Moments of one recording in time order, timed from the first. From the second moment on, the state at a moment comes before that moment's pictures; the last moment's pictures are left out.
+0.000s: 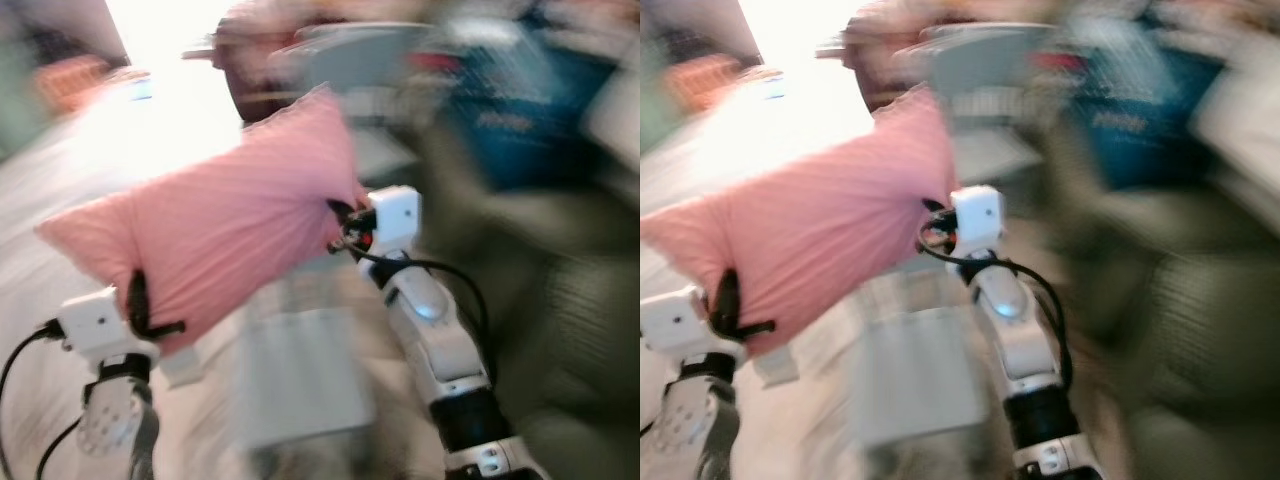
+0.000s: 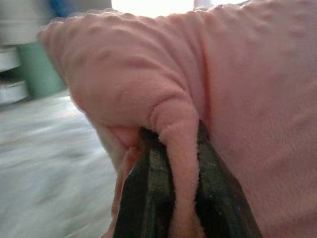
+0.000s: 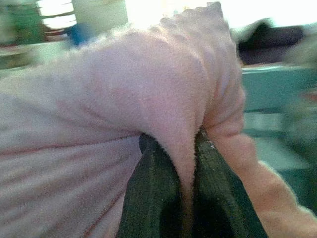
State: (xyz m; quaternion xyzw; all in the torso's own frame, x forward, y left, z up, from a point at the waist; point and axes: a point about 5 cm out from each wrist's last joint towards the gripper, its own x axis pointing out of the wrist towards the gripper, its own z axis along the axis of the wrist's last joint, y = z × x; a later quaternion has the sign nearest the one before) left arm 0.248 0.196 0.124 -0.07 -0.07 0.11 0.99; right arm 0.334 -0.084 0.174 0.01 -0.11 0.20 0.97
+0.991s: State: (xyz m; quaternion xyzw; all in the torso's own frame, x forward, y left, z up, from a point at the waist) left arm 0.247 0.189 0.115 -0.07 -0.04 0.10 0.99; right arm 0.335 -0.094 0.163 0.02 -0.08 0.18 0.98
